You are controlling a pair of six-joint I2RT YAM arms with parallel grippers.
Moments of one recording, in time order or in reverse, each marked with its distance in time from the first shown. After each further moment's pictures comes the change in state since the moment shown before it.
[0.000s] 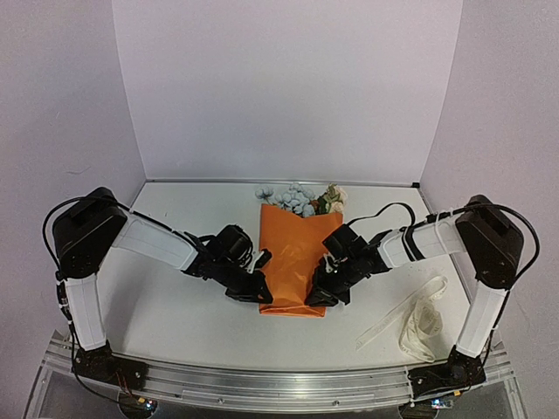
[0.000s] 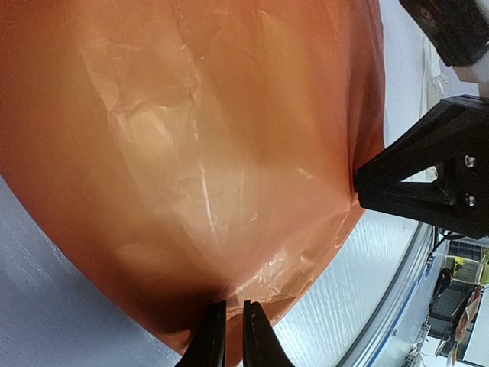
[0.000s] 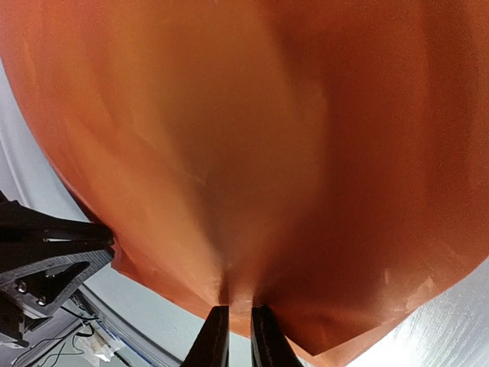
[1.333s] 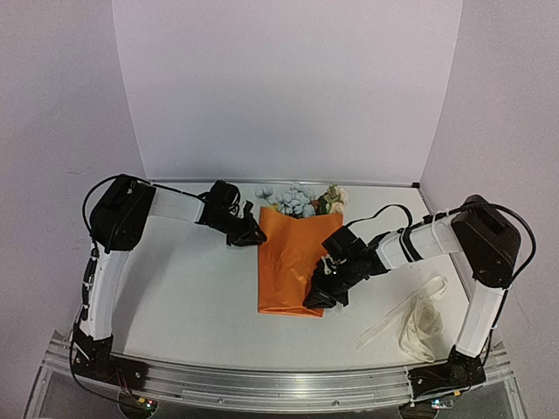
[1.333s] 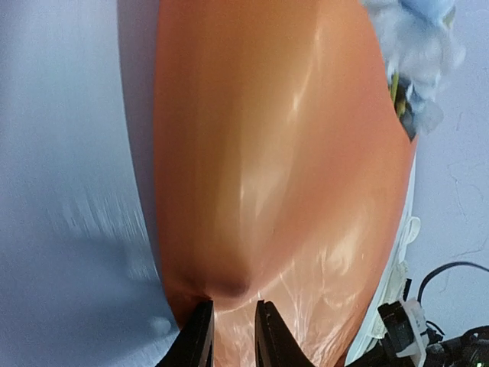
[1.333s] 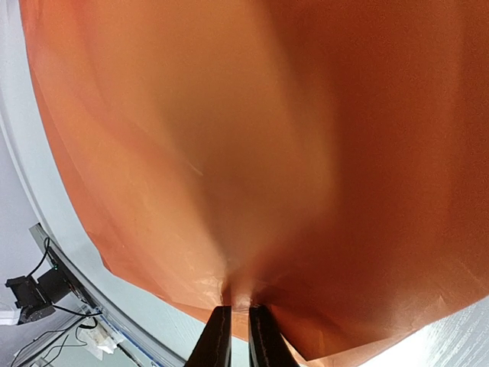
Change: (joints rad) left arm 0.340 0.389 0.575 -0.103 0.111 -0.082; right arm -0.001 0.028 -0.006 0.032 -0.044 -0.001
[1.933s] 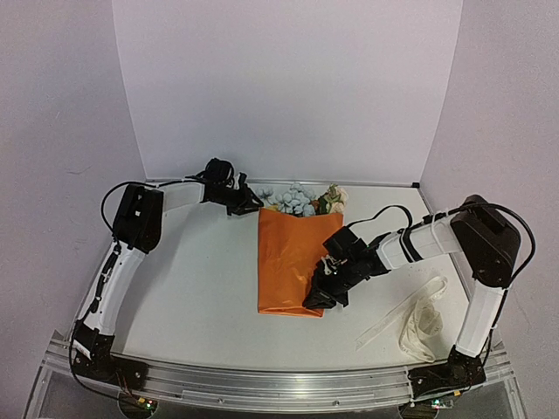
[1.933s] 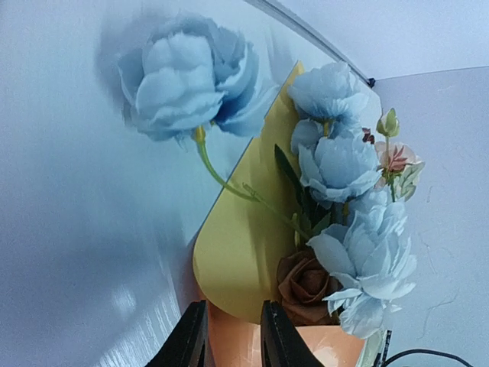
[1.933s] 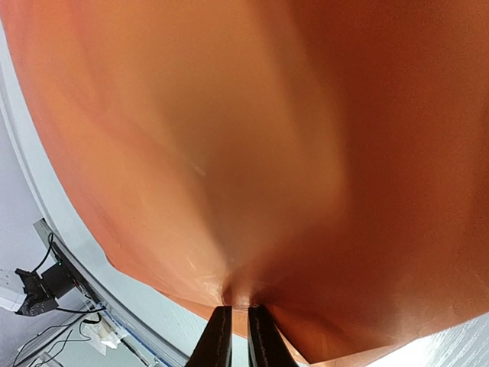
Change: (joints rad) left arm 0.131 0.352 0.647 -0.138 0.063 -0.002; right arm -0.007 0.003 -0.009 0.017 -0.026 0.001
